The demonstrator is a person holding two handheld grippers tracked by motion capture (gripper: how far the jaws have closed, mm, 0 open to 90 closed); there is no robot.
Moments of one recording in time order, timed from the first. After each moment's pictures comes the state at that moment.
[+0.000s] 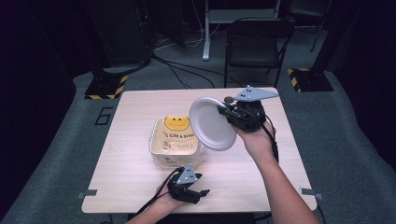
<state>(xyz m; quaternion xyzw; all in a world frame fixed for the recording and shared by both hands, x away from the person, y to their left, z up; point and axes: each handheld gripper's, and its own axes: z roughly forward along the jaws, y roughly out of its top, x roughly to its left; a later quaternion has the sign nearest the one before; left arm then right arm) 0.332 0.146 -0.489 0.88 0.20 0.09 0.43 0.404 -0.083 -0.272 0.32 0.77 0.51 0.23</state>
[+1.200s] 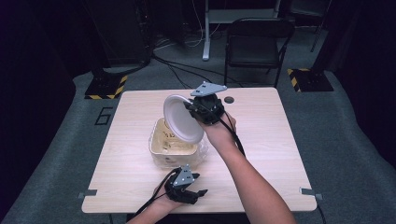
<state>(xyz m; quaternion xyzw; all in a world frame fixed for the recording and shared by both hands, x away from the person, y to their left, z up) 0.328 0.153 -0.486 0.87 0.20 0.10 0.43 0.441 0.011 -0.288 0.30 0.79 0.49 0.24</state>
